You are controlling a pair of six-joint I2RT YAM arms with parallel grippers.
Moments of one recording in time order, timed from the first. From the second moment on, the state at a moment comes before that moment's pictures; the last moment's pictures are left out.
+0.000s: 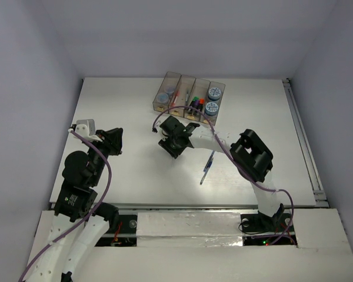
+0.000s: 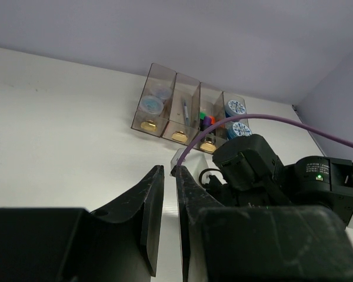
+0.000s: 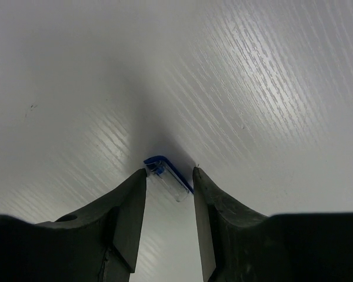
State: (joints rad) left arm -0.35 0.44 0.73 -0.27 -0.13 -0.37; right arm 0.87 2.10 1.57 -0.52 0.02 -0.06
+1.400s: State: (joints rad) left arm -0.36 0.61 0.72 -0.19 0.07 -0.40; right arm 0.73 1.65 1.20 -0.19 0.24 0.24
